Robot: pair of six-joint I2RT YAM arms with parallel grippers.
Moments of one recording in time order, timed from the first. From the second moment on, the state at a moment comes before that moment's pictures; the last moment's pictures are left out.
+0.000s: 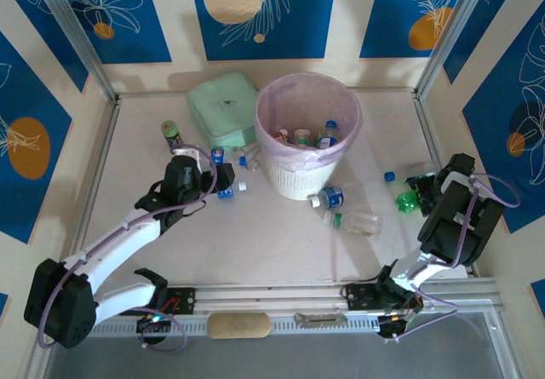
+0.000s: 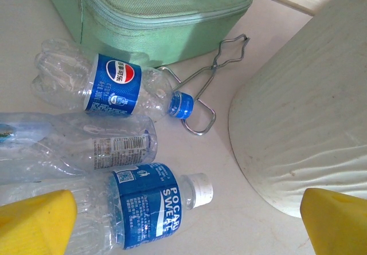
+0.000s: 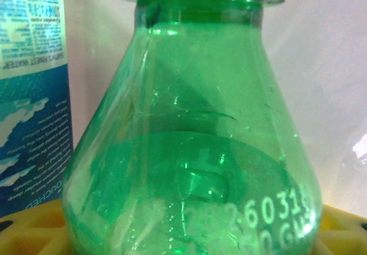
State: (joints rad) left arm -0.47 1.09 0.65 -0.12 -0.05 -0.57; right arm -0.60 1.60 0.87 -0.53 -0.21 0.65
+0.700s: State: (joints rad) left arm -0.45 1.17 0.65 -0.06 -0.03 -0.63; right arm -0.44 1.15 1.03 -0.64 -0.46 0.58
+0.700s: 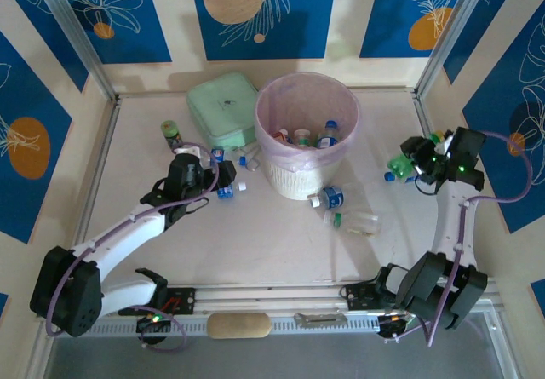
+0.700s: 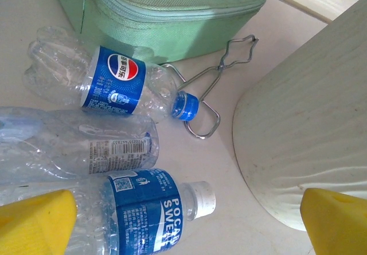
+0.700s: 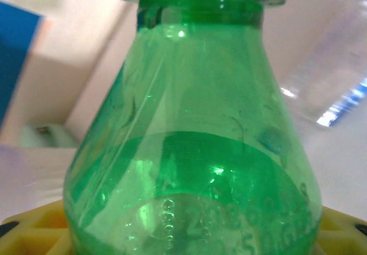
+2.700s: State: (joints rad) left arm -0.45 1.05 0.60 -0.11 -0.03 -0.65; right arm 0.50 1.82 1.92 -0.99 -0.01 0.19
